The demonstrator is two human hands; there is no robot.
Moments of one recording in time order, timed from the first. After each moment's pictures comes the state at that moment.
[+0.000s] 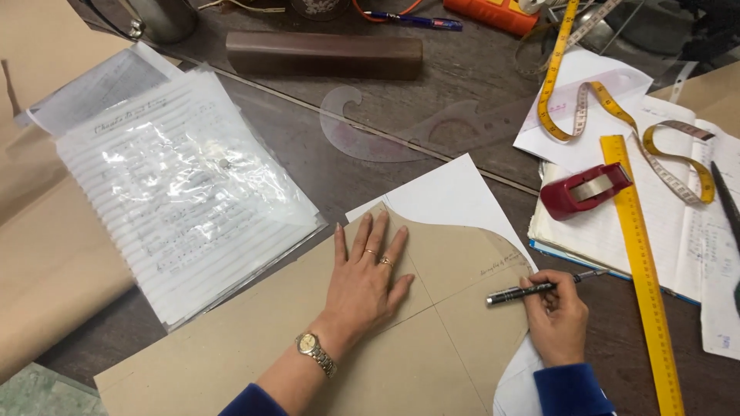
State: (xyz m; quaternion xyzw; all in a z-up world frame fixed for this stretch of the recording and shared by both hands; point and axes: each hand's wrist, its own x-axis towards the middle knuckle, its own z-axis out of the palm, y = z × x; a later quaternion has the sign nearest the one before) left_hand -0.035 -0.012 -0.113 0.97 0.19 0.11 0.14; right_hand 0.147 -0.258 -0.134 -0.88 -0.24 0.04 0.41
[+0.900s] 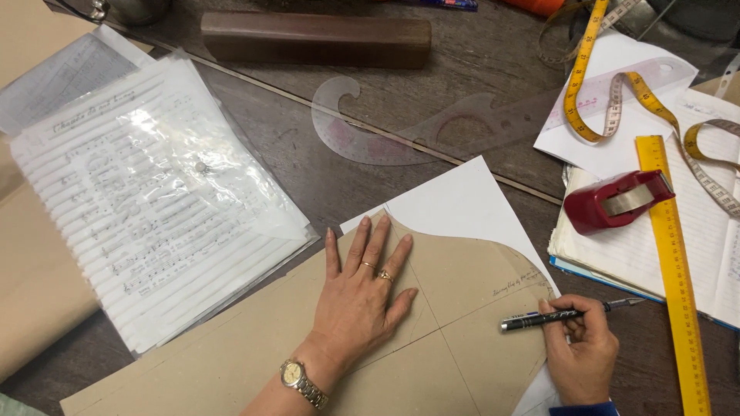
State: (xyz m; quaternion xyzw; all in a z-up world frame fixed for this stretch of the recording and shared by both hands) left_hand -0.029 -0.002 -0.109 0.97 0.18 0.12 0.10; right_hand 0.142 -0.257 -0.132 -0.89 -0.21 0.04 0.40
